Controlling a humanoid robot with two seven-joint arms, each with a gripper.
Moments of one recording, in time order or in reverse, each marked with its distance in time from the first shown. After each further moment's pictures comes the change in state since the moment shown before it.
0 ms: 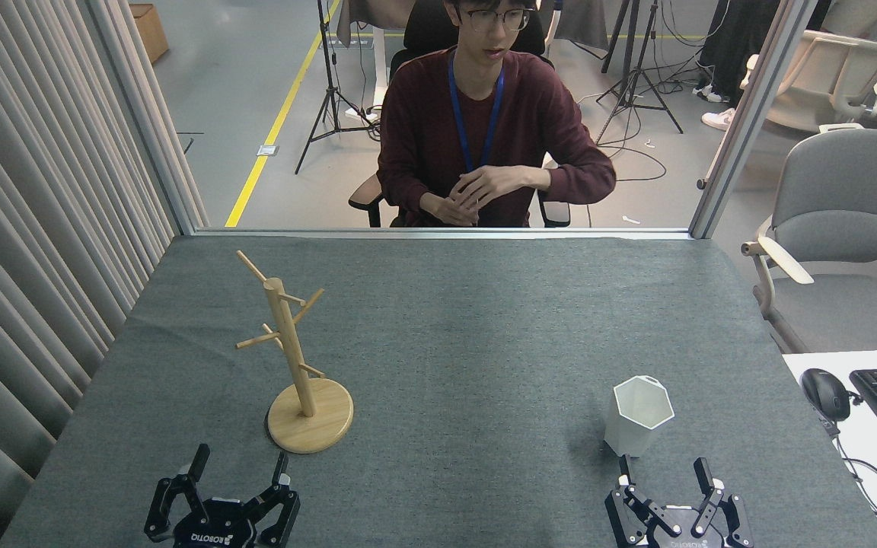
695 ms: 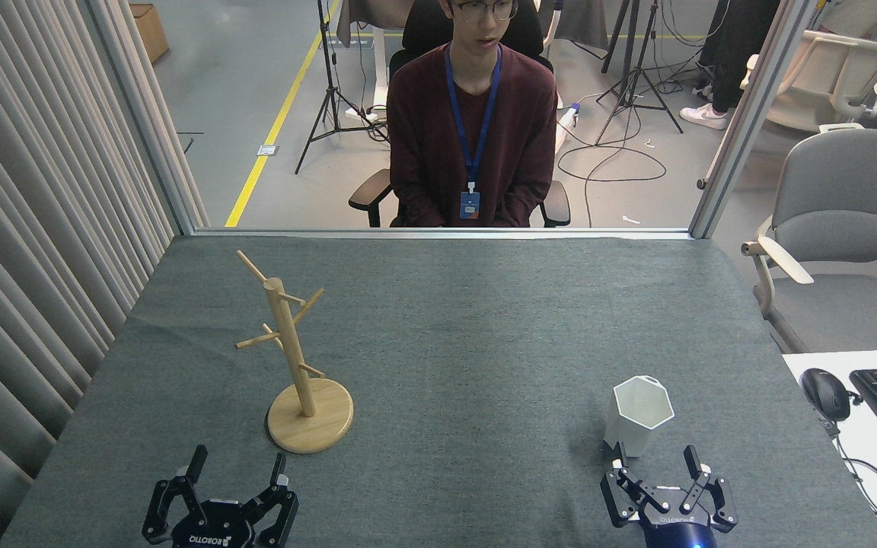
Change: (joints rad) left arm 0.006 -0.002 0.003 -0.001 0.001 0.008 0.011; right arm -0.159 -0.007 0.000 0.243 0.001 0.007 -0.001
